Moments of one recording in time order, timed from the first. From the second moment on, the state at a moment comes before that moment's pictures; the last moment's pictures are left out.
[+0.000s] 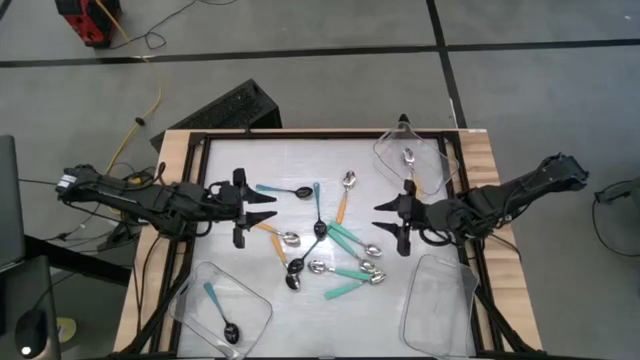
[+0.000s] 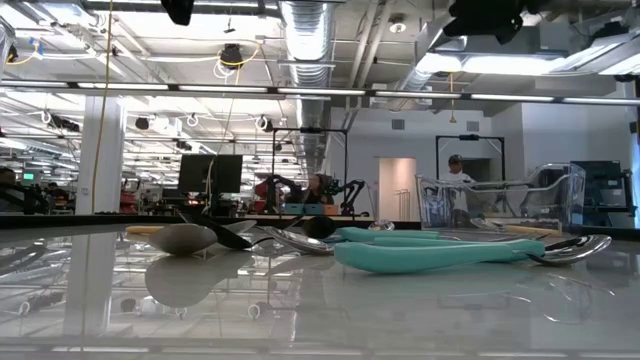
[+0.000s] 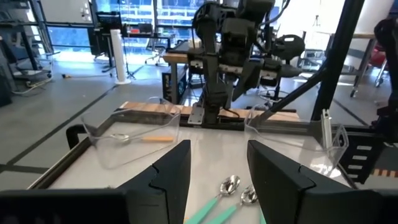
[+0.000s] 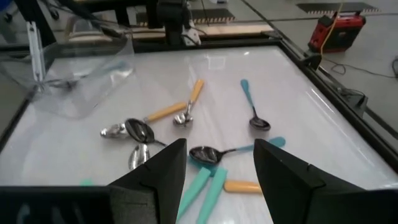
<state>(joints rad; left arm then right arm) -0.21 0.83 0.68 0.06 -0.32 -0.08 0.36 0.97 0.80 -0.28 0.52 0.21</state>
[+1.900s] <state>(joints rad) -0.21 0.87 0.68 0.02 -0.34 0.01 0.29 0.97 0.74 -0.05 0.54 0.10</state>
